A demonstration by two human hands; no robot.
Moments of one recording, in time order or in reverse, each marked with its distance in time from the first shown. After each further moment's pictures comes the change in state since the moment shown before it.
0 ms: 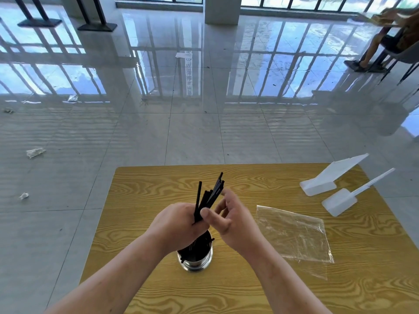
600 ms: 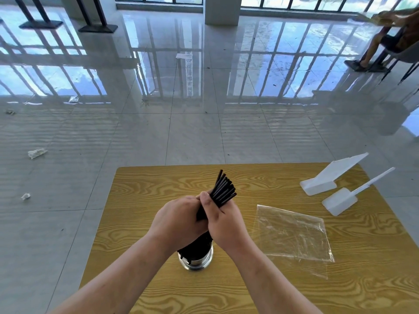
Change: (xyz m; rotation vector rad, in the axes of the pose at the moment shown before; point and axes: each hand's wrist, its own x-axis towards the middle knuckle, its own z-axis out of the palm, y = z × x) left_hand -0.003 0.018 -0.004 0.052 0.172 0.045; right_hand 0.003 -0.015 0.030 0.180 0.103 -0.011
